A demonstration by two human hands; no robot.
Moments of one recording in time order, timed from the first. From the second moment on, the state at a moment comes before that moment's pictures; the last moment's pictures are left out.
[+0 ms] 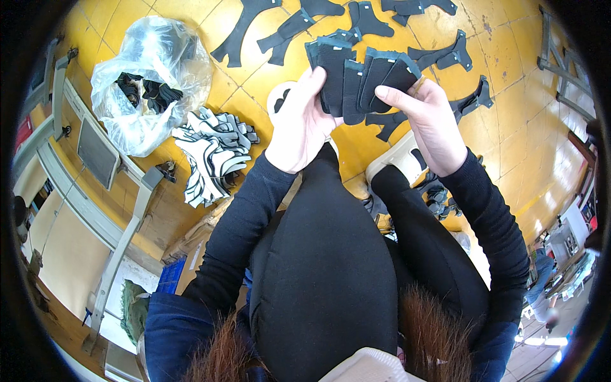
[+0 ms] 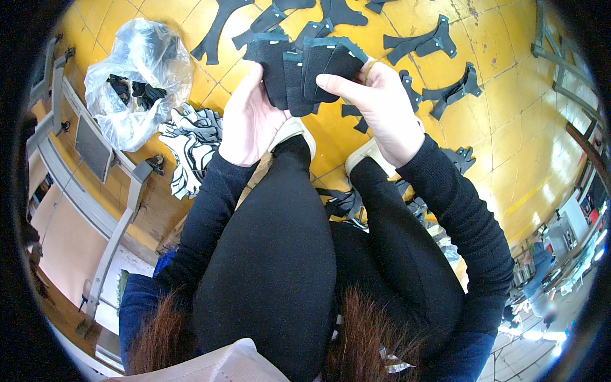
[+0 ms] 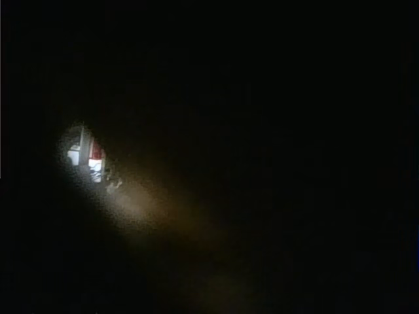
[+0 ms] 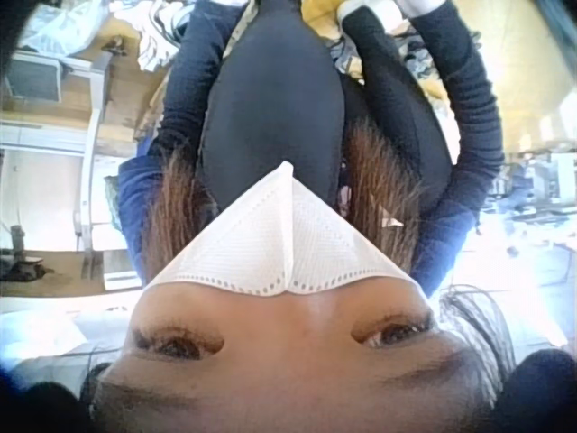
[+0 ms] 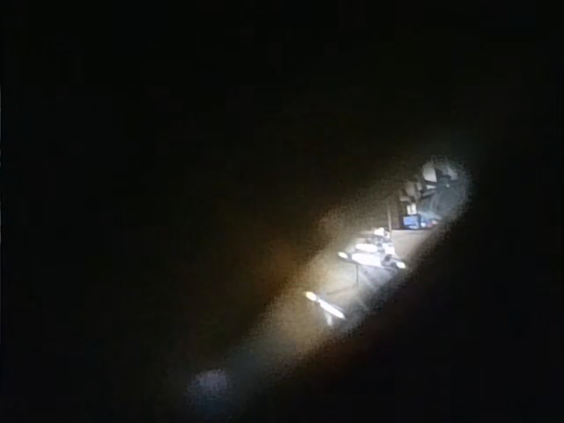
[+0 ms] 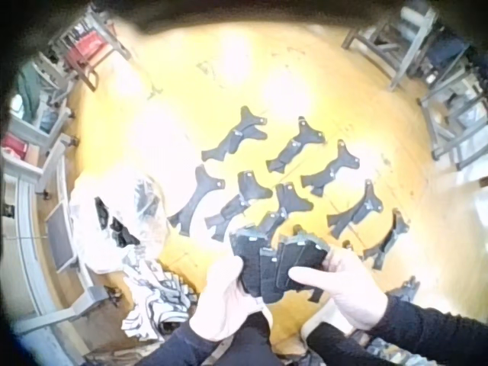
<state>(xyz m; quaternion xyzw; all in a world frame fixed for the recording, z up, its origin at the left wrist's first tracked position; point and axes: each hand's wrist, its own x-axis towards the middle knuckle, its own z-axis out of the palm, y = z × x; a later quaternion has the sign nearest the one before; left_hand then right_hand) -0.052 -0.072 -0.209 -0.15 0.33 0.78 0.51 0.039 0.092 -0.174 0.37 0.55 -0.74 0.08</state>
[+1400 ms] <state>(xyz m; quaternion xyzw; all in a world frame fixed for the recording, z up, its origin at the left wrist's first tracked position) -0.044 -0.068 -0.224 -0.12 0.41 0.75 0.51 0.040 0.084 -0.179 0.39 0.45 -0.81 0.01</state>
